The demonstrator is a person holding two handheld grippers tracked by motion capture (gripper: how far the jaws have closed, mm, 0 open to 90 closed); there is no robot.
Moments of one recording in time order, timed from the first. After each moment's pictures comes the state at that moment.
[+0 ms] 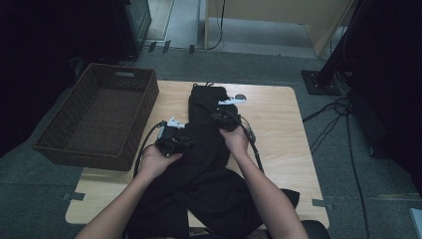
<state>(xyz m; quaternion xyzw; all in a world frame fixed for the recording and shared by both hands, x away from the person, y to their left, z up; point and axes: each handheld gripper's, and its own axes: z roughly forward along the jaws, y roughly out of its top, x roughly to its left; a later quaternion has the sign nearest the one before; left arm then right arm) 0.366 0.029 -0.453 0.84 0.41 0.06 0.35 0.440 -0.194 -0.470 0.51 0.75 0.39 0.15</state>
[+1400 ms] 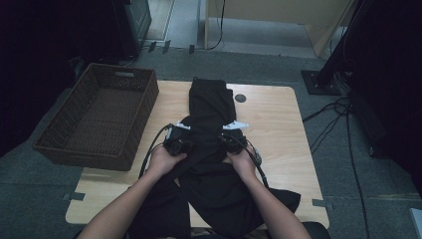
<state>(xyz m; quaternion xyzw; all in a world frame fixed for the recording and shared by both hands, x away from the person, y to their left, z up) 0.400 0.009 -0.496 0.84 0.44 0.05 0.31 0.388 -0.215 -0.513 0.49 0.78 0.36 0.17</state>
